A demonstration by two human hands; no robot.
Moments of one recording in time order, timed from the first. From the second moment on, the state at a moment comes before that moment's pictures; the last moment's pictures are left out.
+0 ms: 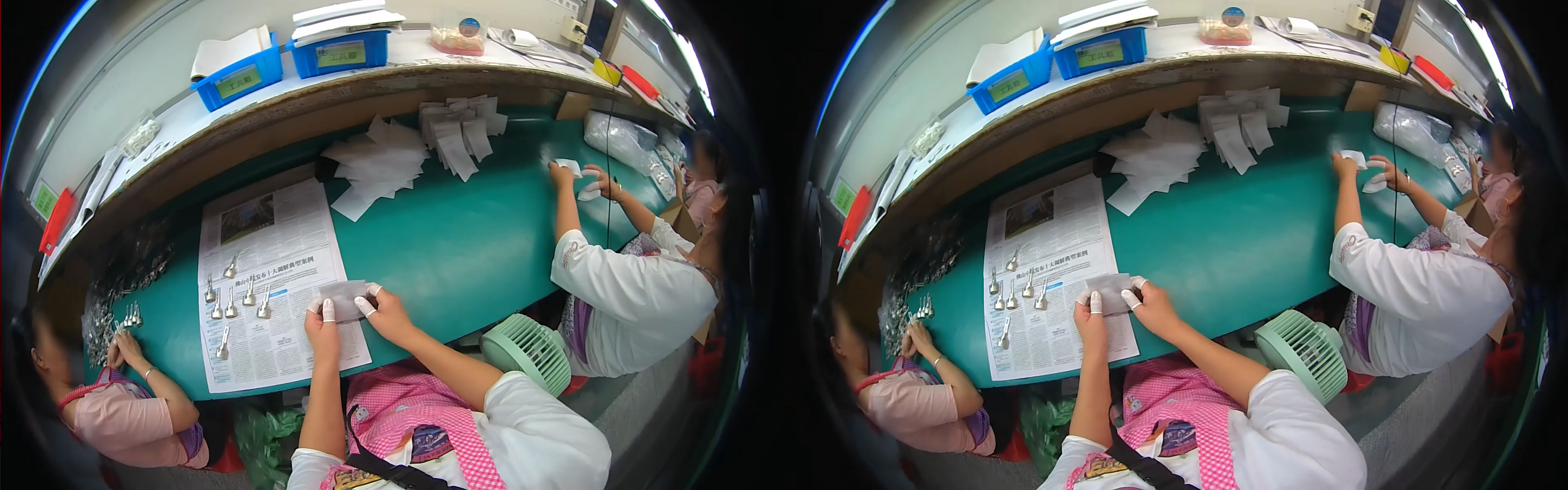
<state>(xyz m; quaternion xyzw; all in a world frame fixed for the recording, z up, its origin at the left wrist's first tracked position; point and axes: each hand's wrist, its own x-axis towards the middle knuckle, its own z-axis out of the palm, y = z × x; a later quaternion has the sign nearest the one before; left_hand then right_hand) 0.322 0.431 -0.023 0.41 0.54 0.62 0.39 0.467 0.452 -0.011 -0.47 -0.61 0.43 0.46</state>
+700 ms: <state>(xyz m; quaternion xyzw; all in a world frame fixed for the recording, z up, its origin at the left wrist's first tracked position) 0.321 0.434 -0.032 0.40 0.53 0.64 0.39 0.469 0.452 -0.012 -0.46 -0.63 0.41 0.47</state>
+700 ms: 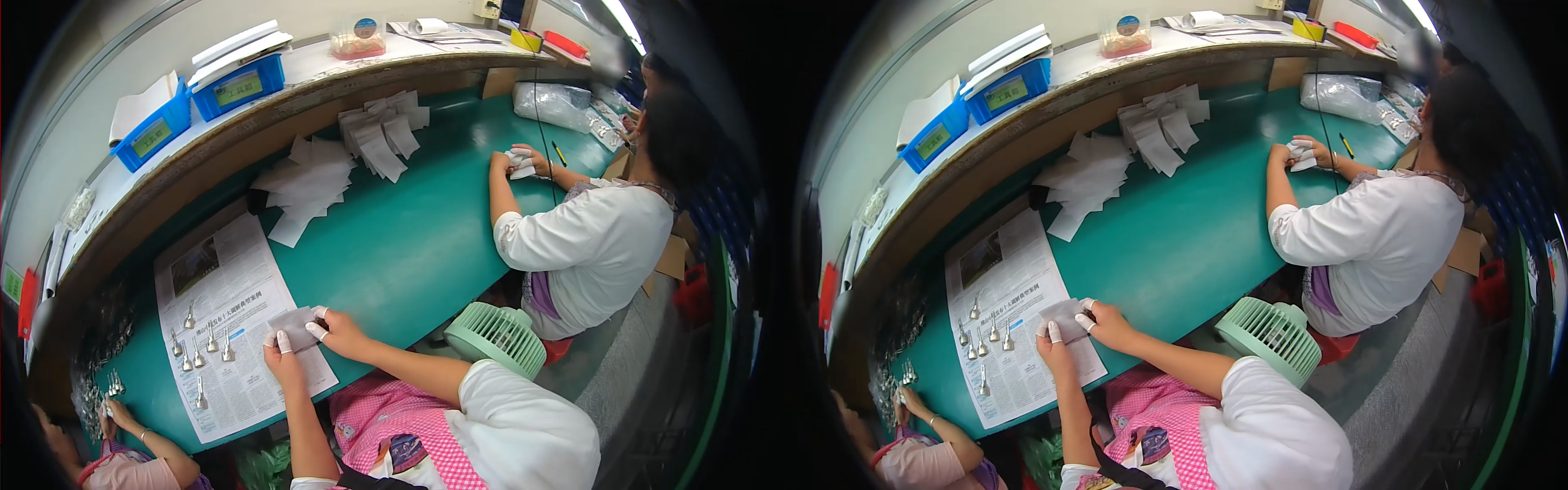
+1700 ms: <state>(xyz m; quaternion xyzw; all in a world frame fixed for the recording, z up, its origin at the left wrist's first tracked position) 0.322 0.433 -0.021 0.45 0.57 0.59 0.34 0.467 0.453 -0.021 -0.45 -0.65 0.38 0.48</state>
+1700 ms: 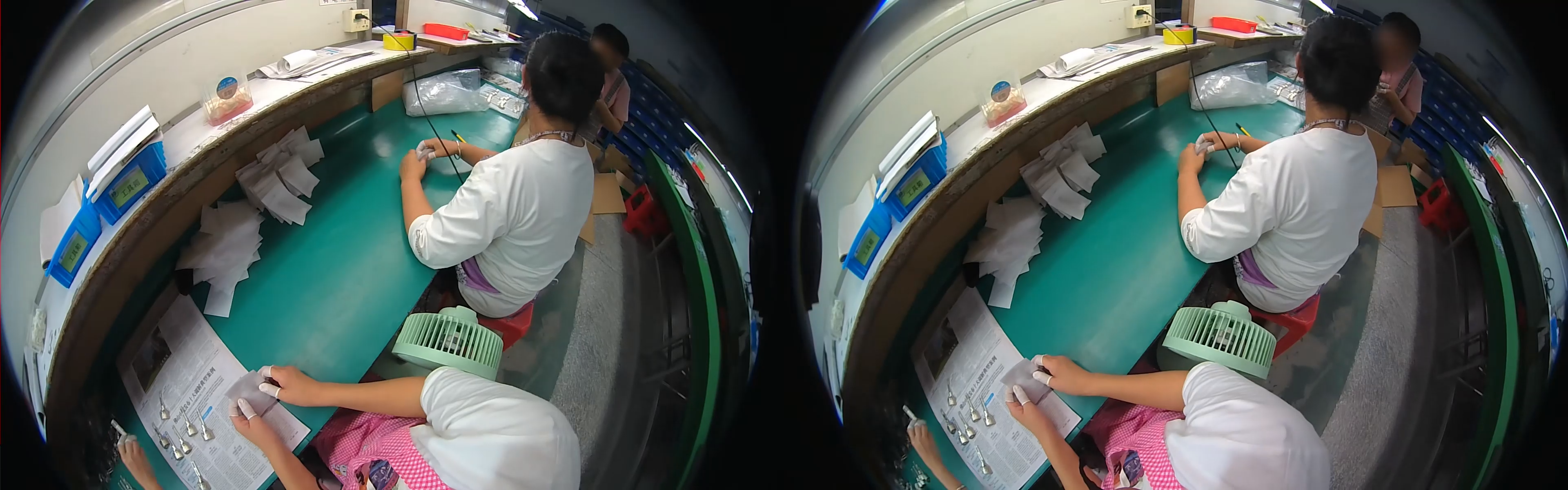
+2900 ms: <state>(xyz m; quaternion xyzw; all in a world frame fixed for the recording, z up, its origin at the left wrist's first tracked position) 0.317 0.435 -0.037 0.43 0.52 0.64 0.37 0.467 0.453 -0.015 -0.47 -0.63 0.42 0.45</state>
